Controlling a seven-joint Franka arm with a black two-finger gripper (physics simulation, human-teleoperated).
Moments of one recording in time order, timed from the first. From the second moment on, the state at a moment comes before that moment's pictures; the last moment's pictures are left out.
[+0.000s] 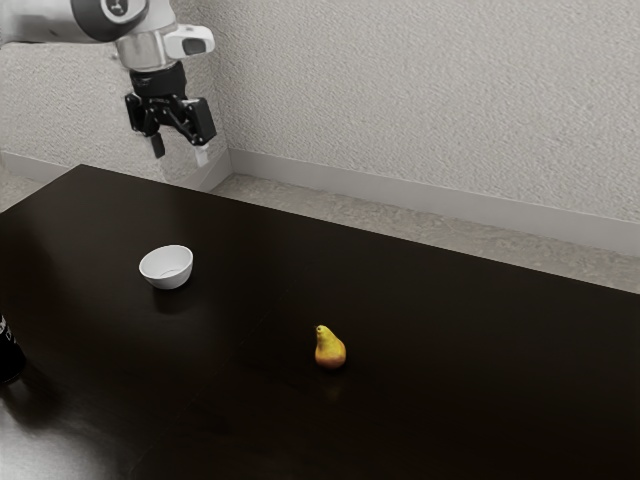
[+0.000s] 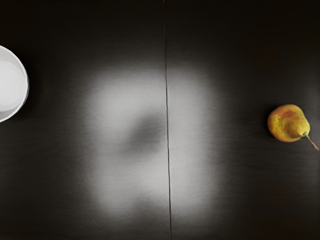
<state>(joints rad) -0.01 0.11 0.08 -1.44 -0.04 1.52 0.09</state>
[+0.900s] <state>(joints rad) -0.27 -0.13 0.08 -2.30 -0.06 2.30 -0.03</state>
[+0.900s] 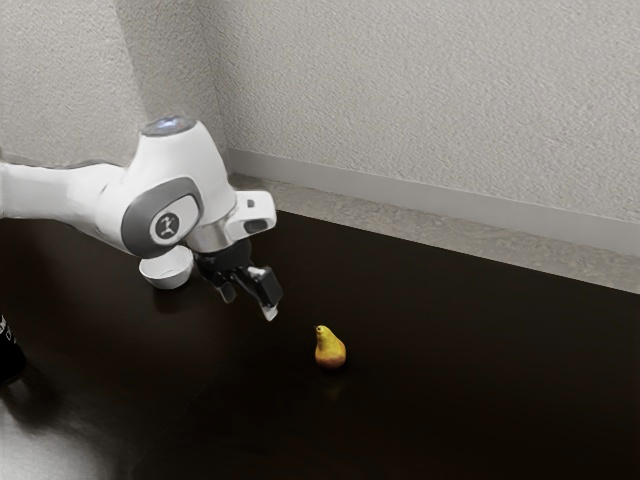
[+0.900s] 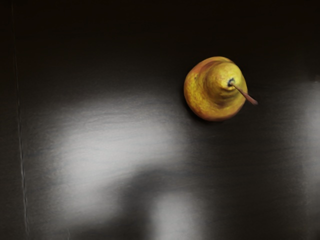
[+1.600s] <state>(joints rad) -0.39 0.17 0.08 -2.32 -0.15 2.78 0.02</state>
